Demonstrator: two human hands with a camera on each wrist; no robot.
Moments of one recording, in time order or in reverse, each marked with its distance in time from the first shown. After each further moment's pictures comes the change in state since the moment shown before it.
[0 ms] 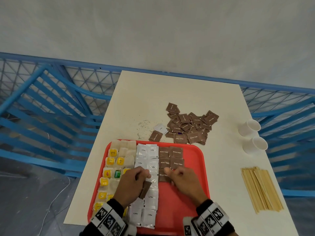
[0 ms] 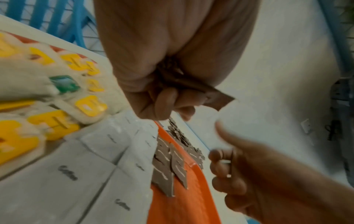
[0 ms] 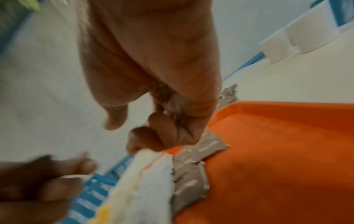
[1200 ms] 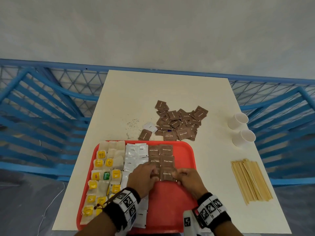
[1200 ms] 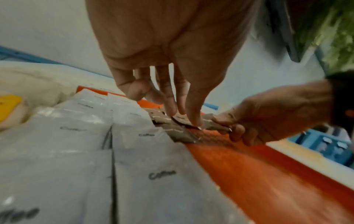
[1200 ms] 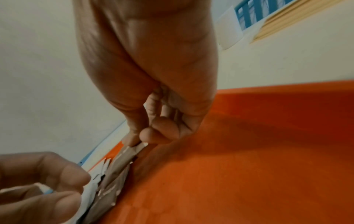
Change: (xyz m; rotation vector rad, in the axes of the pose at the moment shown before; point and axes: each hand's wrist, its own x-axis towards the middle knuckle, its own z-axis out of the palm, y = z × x) left_hand 0.038 0.000 0.064 0.522 -0.123 0.166; right_hand 0.012 0.053 -0.031 0.303 -0.007 0.153
